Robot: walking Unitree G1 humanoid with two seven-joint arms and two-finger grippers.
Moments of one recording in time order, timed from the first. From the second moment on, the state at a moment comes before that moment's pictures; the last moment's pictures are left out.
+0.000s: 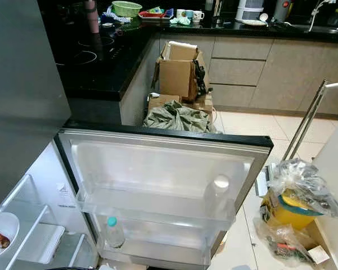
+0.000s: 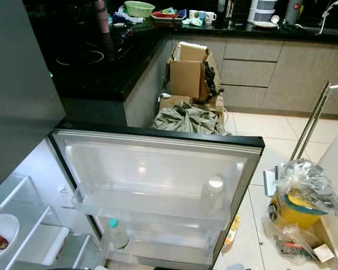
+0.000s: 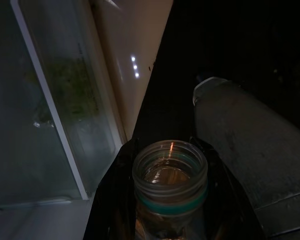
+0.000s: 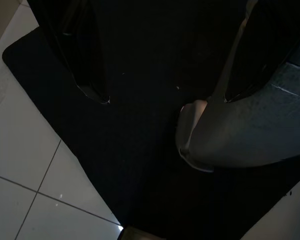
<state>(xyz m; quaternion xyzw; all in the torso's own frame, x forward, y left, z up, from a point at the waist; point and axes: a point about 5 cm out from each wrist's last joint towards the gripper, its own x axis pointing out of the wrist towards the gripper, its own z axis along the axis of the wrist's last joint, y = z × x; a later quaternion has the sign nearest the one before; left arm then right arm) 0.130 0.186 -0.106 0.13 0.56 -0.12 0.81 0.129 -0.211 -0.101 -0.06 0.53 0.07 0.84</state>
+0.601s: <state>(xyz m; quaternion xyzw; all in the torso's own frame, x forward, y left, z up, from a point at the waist) 0.127 0.185 -0.107 0.13 0.56 -0.12 0.81 0.128 -0.219 -0.100 -0.07 0.53 0.06 0.84</state>
